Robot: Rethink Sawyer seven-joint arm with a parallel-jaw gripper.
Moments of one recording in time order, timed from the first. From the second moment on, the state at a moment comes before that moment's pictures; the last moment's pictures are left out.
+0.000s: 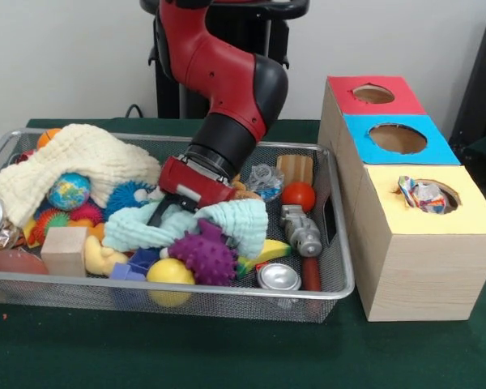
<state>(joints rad) -0.08 -0.12 -0.23 1.83 0.38 -1.08 1.71</state>
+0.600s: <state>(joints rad) -0.06 -0.11 -0.30 1.83 0.41 -1.08 1.71</state>
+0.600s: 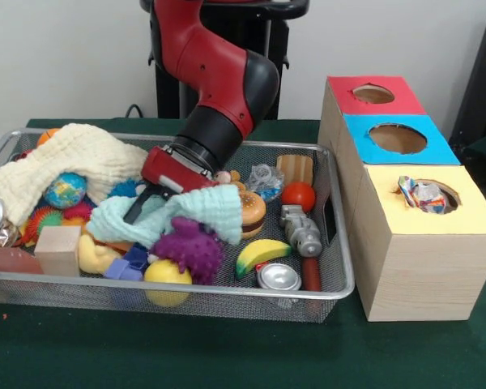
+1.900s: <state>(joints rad) -0.13 -0.13 -0.55 1.84 0.38 -0.62 1.71</state>
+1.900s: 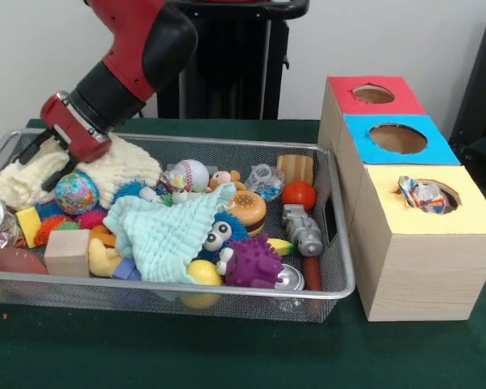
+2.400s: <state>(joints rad) -0.31 -0.36 -0.40 1.83 -0.16 -0.60 1.71</state>
